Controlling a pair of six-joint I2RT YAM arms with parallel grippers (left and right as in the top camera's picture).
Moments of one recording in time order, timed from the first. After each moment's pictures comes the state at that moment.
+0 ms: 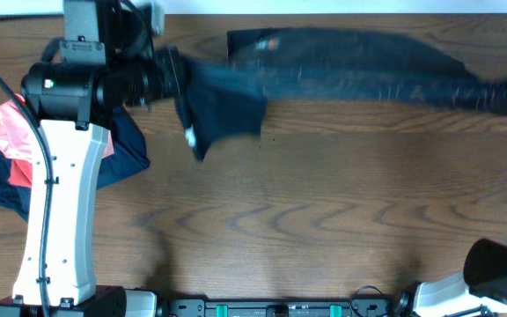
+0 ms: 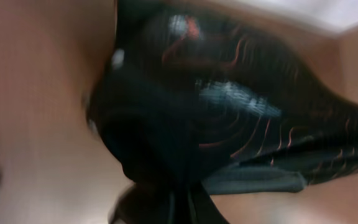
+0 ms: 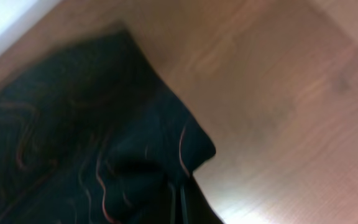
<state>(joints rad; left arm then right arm) -0.08 1.56 1.83 -1.26 0.42 -0.28 -0.37 1.74 2.07 -1.45 0.18 0.38</state>
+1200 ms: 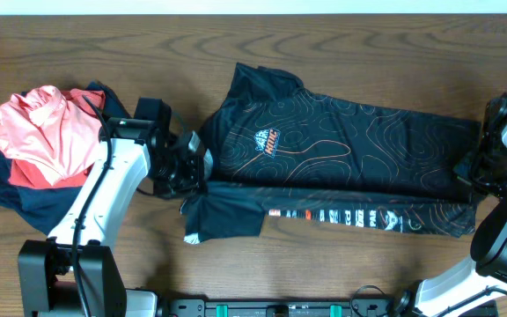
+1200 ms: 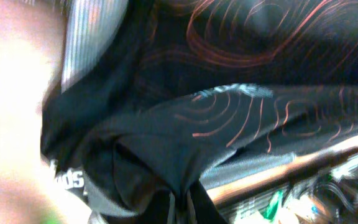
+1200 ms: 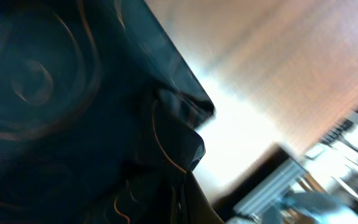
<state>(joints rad) -0.10 1.56 1.09 -1.08 0.48 -0.18 -0.43 1.84 1.33 -1.26 0.28 0.46</state>
